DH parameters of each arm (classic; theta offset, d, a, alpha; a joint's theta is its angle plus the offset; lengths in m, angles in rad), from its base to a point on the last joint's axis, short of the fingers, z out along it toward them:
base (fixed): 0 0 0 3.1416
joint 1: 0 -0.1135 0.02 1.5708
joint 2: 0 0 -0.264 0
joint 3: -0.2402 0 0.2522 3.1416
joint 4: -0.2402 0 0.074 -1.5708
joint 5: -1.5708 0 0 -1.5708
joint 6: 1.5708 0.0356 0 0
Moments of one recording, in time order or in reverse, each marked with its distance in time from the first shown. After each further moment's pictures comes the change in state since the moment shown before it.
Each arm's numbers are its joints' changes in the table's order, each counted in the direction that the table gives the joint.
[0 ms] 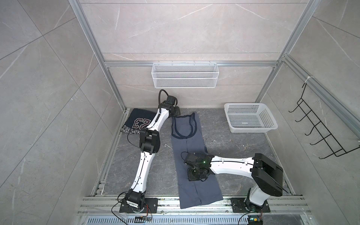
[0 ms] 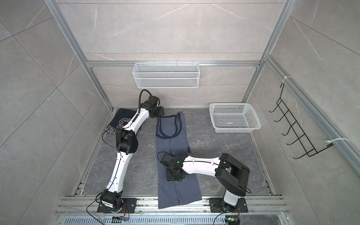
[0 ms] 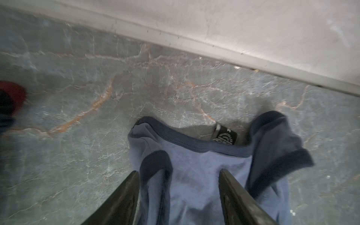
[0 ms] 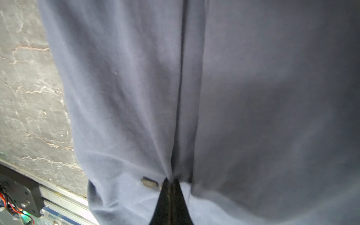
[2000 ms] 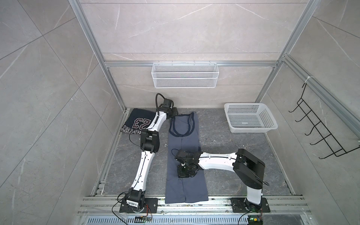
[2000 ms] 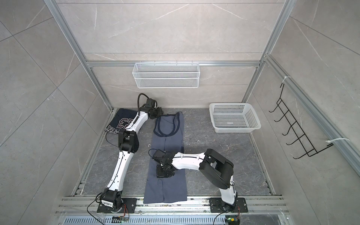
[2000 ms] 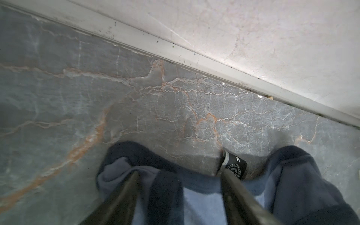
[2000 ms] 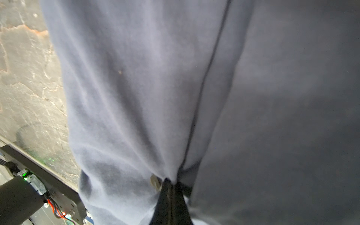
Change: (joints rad) left arm -0.068 0.172 -0.119 0.136 -0.108 -0.066; right arm 0.010 0.218 -0.199 0.076 0.118 -0.005
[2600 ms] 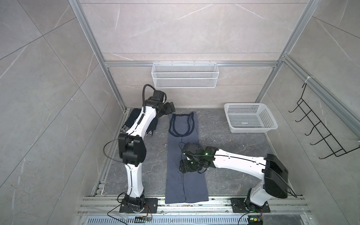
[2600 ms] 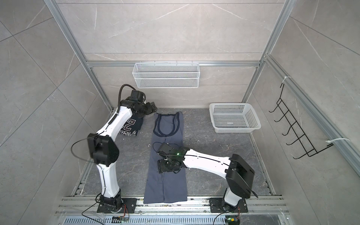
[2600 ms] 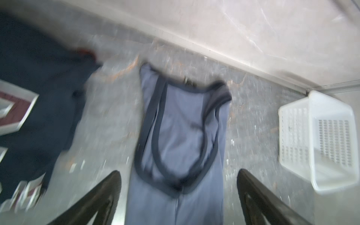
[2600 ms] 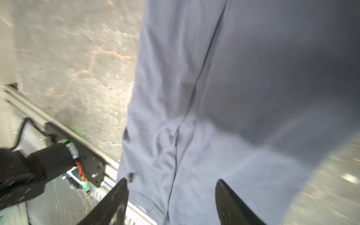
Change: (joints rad) left arm 0.000 -0.821 0.737 -0.129 -0.022 0.011; right arm 0.013 -0.309 0.002 -0.179 -0.113 -0.127
